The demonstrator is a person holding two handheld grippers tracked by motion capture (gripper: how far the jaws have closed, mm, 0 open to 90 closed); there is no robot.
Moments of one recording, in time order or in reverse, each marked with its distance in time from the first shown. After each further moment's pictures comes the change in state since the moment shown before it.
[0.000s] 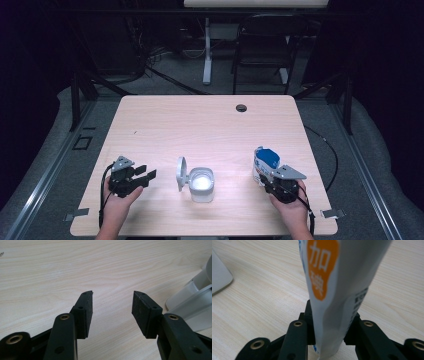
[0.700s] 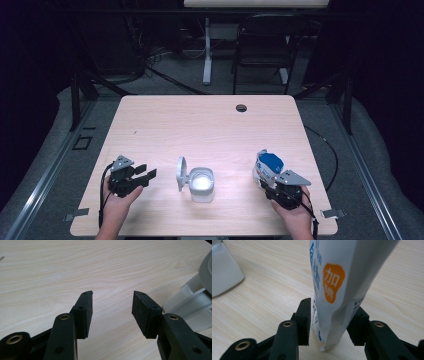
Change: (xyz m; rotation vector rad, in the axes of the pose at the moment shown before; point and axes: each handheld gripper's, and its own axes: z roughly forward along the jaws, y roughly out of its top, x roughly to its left) left arm -0.004 0.005 -0.005 -0.007 -0.008 0.009; right arm 0.005 -0.006 -0.017 -0.008 0.004 0.006
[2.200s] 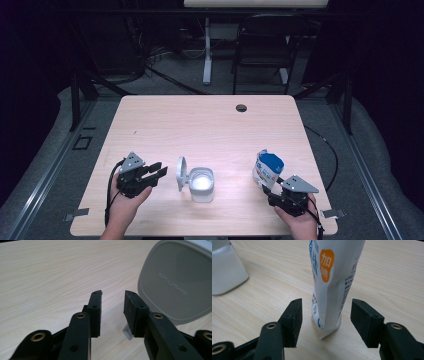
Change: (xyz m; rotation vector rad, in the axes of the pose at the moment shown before) left arm -0.046 0.025 -0.011 -0.058 -0.096 0.132; right arm -0.001 -0.011 -0.016 -0.042 0.000 0.021
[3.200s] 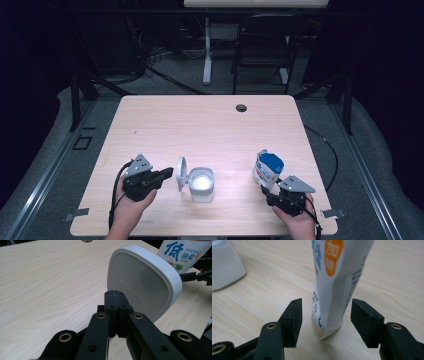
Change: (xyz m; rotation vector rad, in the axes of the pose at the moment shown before) left arm -0.022 0.008 -0.001 0.005 -0.069 0.053; right arm 0.002 -0.003 0.008 0.014 -0.002 -0.035
